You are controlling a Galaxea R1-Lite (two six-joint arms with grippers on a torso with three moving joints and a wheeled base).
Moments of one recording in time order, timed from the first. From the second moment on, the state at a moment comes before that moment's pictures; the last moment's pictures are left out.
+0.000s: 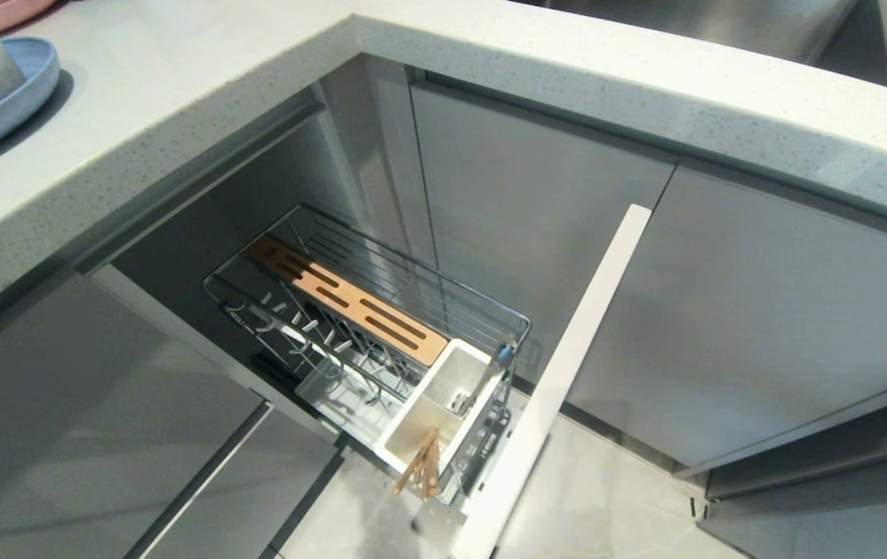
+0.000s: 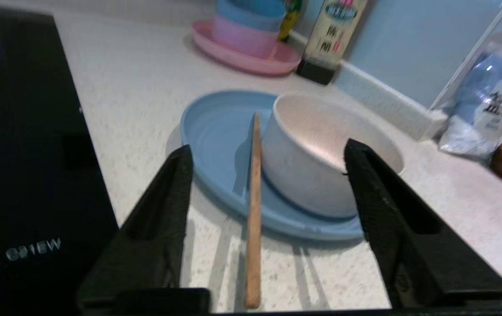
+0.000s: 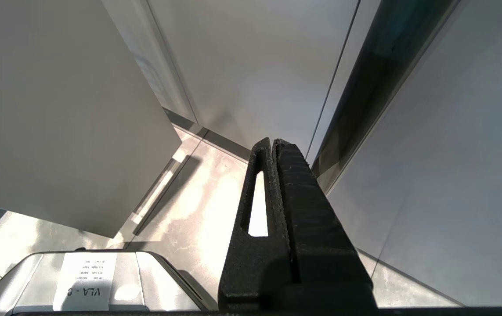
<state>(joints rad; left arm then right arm) 0.34 0.94 -0.64 -0.77 0.18 -0.37 0.00 0.00 0.00 0.00 0.00 0.03</state>
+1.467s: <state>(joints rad) -0.58 1.07 -1.41 0.26 0.39 -0.65 0.00 0.00 0.00 0.00 0.00 0.03</state>
